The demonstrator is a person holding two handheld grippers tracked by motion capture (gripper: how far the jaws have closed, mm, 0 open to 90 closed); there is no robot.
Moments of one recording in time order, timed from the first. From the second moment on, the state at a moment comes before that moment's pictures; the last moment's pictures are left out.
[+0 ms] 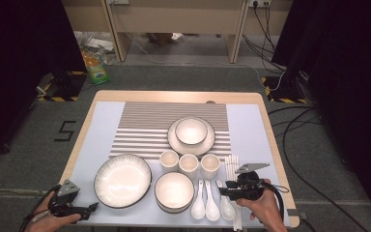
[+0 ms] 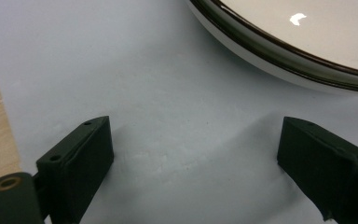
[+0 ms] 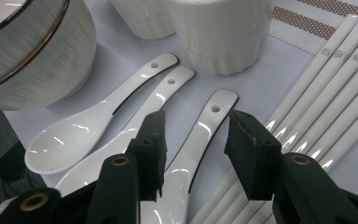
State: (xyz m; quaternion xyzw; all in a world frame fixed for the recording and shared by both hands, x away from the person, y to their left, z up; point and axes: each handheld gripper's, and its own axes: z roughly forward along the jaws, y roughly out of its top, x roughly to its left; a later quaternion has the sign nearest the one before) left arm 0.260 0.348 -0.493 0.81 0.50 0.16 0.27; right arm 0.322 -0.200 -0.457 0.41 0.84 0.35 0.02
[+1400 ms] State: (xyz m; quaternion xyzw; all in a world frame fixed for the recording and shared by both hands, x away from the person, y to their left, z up) left arm 0.260 0.348 -0.493 0.81 0.50 0.16 0.27; right arm 0.337 -0.194 -0.483 0.47 0.81 0.36 -0.03
